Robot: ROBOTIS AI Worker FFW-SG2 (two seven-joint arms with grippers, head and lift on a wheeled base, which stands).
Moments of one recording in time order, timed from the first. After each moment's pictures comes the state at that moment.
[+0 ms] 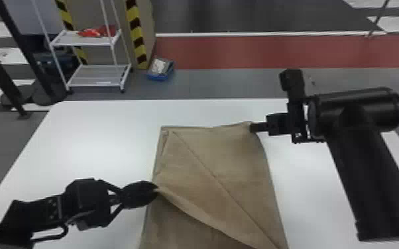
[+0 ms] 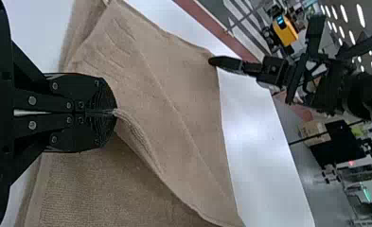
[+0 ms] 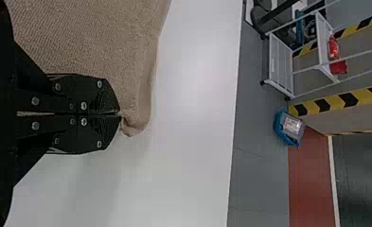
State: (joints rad) left arm 0.33 0.26 0.16 -1.97 -0.41 -0.08 -1.10; right arm -0.58 0.00 0.04 -1.26 0.11 1.11 0.50
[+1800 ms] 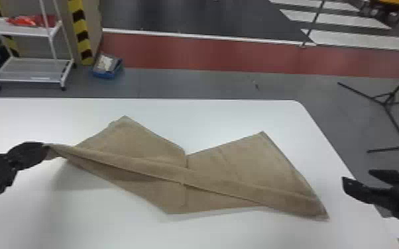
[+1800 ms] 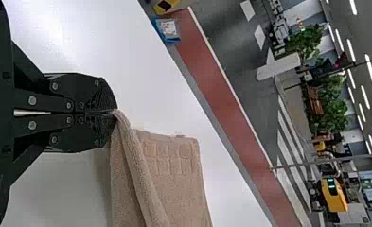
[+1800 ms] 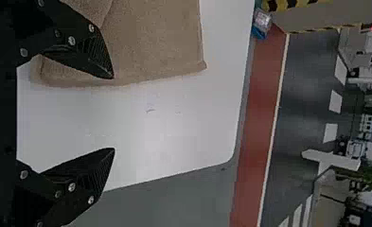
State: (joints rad) left arm 0.14 0.20 0.23 -1.90 -0.37 0.41 -0.78; right arm 0.33 -0.17 -0.56 -2.35 0.41 0.97 0.93
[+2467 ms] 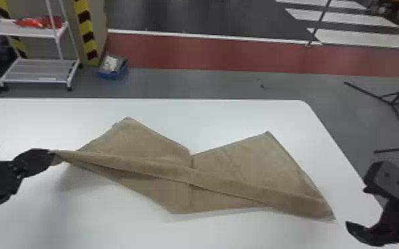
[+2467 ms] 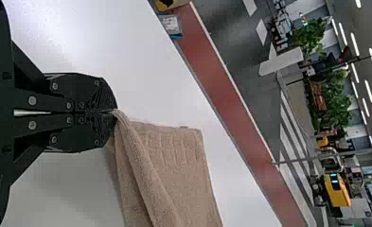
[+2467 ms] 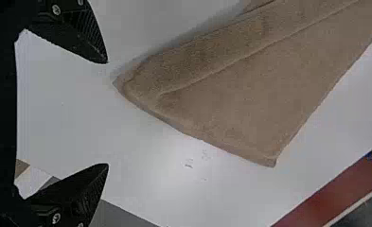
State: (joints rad) left arm 0.18 0.21 0.24 -1.93 -0.36 0.41 -0.79; right arm 0.40 -0.25 -0.42 -2.23 1.00 0.54 1.32
